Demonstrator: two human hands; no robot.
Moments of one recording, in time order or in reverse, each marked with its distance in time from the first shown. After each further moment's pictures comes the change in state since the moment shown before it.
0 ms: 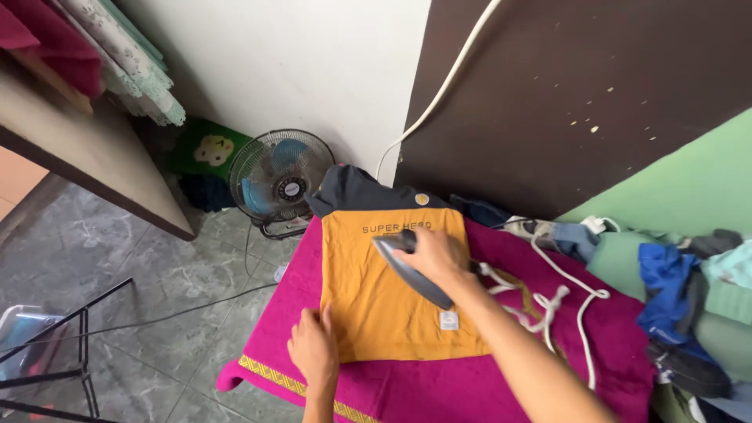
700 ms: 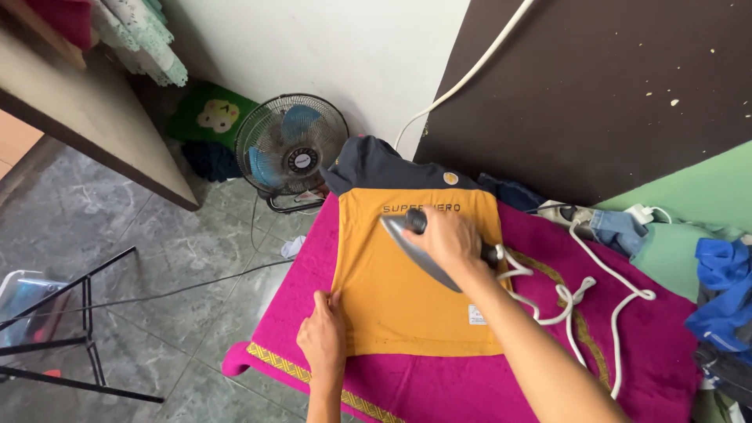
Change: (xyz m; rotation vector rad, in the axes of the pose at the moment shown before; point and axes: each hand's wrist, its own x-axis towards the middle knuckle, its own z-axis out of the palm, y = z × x) left_hand 0.009 -0.030 0.020 0.047 0.146 0.253; right_hand 0.017 -0.026 0.033 -0.034 0.037 -0.089
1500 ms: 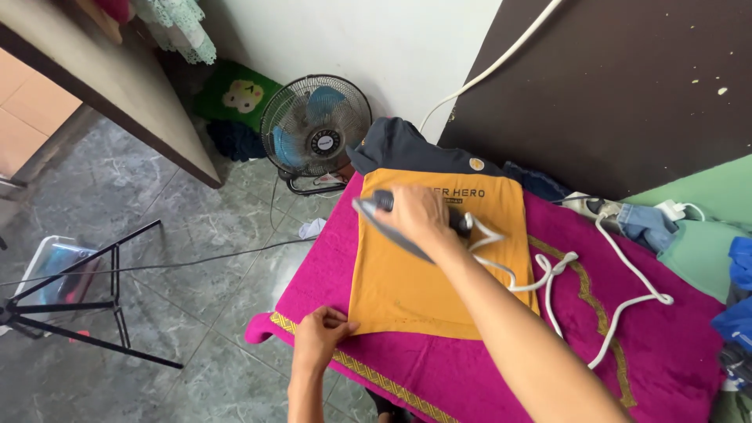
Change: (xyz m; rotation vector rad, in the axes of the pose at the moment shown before) left_hand -0.014 -0.060 -0.042 -0.670 -0.667 -0.559; right_hand 0.017 -0.081 0.015 0.075 0.015 -0.205
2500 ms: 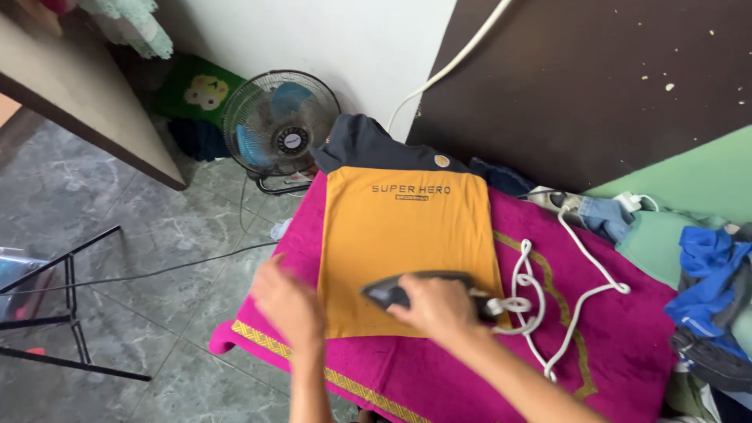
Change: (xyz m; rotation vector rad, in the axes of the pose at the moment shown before) left_hand -0.005 0.098 0.036 0.355 0.807 0.560; right_hand -0.149 0.041 -0.020 -0.070 -0.307 0.036
